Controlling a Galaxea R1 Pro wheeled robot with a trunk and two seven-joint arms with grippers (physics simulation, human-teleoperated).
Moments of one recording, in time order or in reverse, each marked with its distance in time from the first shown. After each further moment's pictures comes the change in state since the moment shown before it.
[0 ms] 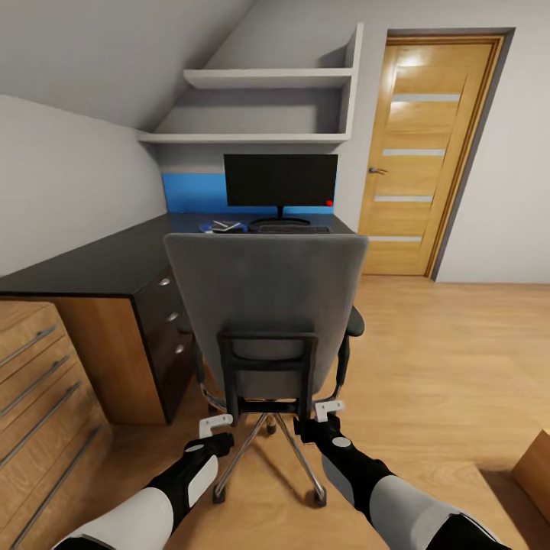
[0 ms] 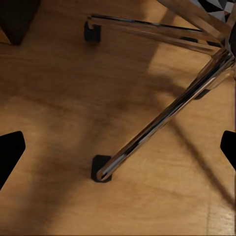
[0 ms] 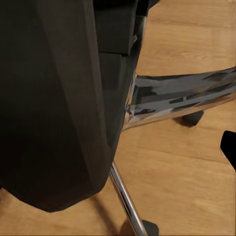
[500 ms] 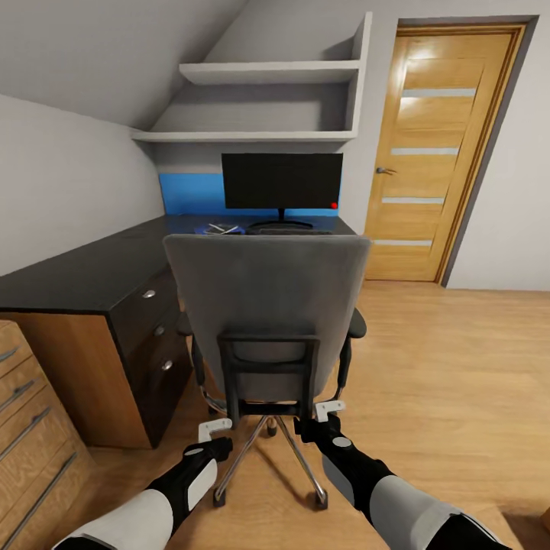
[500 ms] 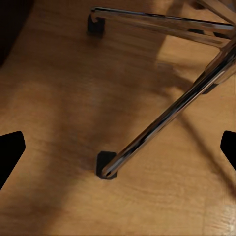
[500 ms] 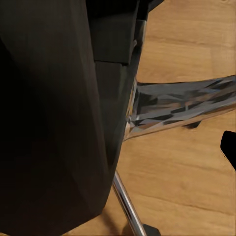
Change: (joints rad) left arm 0.000 -0.001 0.005 0.028 -0.009 -0.001 0.000; right arm 0.000 0.000 -0.007 0.001 0.000 -0.001 0.000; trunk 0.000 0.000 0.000
